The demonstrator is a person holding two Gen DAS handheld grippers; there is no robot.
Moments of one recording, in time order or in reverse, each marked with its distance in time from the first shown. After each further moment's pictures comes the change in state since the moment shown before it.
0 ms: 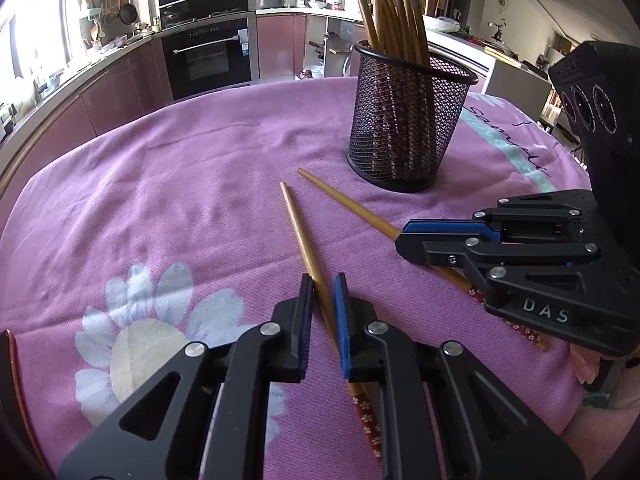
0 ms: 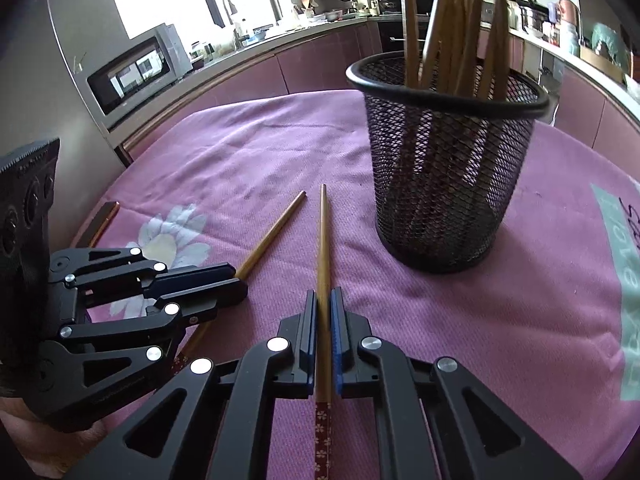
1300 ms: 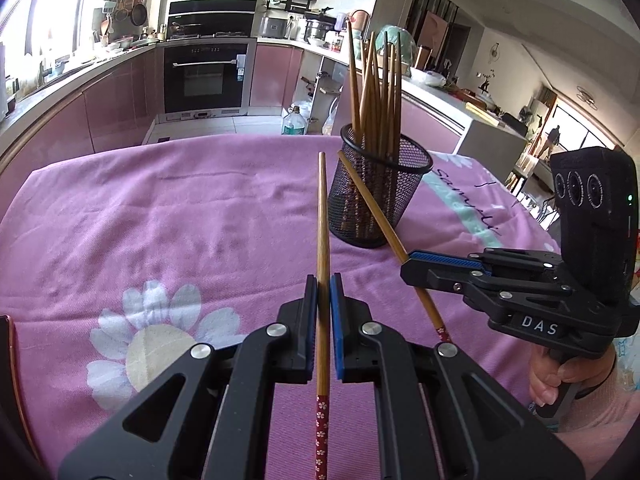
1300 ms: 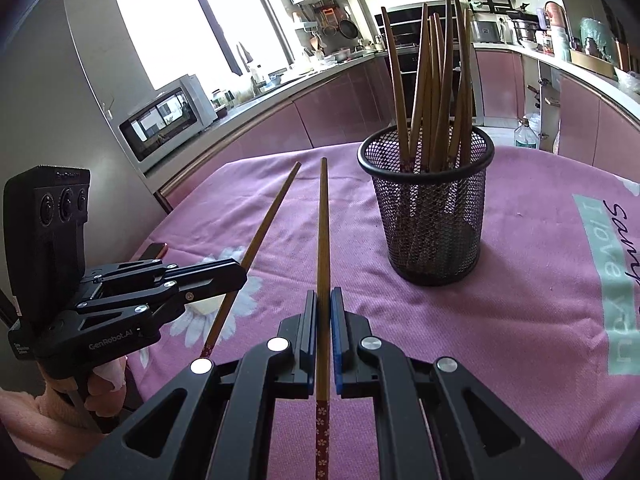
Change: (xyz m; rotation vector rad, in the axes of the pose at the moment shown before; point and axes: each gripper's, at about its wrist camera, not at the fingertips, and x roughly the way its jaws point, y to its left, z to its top) left arm -0.060 0.007 0.010 -0.104 -0.140 -0.119; right arm -0.057 -0.002 -0.006 0.044 -0.153 0.103
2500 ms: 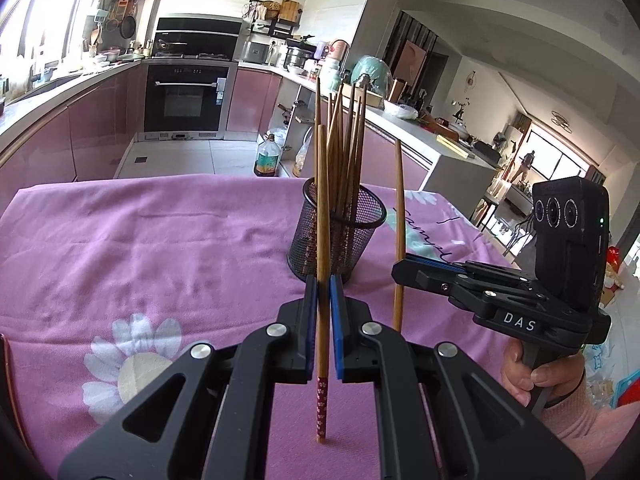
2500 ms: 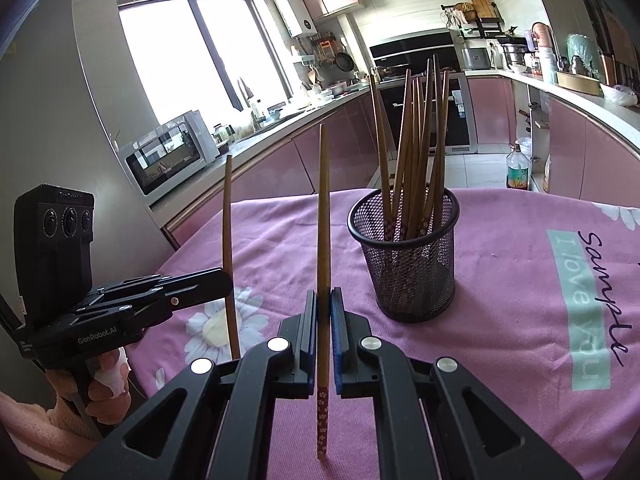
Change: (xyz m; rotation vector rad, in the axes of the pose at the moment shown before) left arm -0.034 -0.010 0.022 -0.017 -0.103 -0.111; right arm -0.039 -0.006 0.012 0.010 -0.125 -0.005
